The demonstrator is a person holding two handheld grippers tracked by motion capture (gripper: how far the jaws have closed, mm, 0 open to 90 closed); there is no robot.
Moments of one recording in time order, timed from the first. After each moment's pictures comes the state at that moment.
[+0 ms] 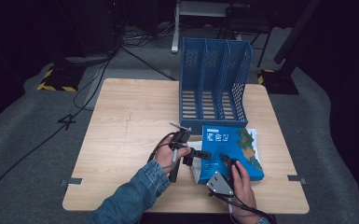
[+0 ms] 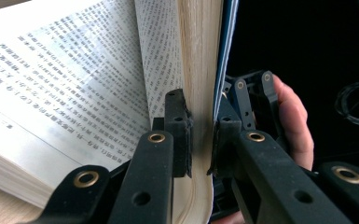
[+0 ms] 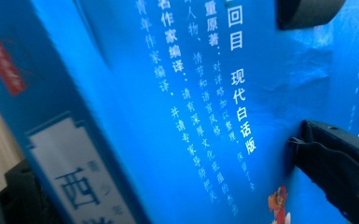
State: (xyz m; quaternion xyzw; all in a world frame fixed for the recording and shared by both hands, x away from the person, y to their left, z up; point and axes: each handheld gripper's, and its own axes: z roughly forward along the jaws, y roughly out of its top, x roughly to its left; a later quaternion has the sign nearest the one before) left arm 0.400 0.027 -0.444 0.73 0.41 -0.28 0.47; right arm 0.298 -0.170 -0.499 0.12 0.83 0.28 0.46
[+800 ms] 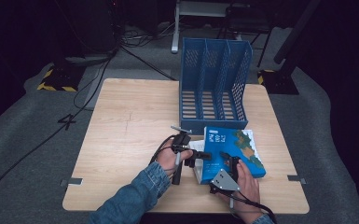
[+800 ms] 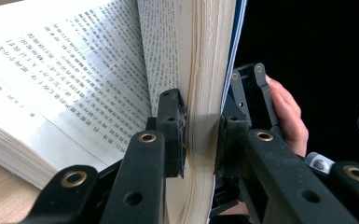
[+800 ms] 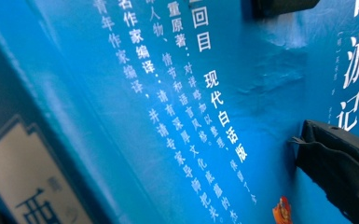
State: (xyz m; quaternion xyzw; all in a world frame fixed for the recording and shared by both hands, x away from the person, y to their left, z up) left arm 0.396 0.022 -0.453 0.72 0.44 -0.25 0.47; right arm 0.314 -0.186 -0.518 0.12 0.82 0.35 0.44
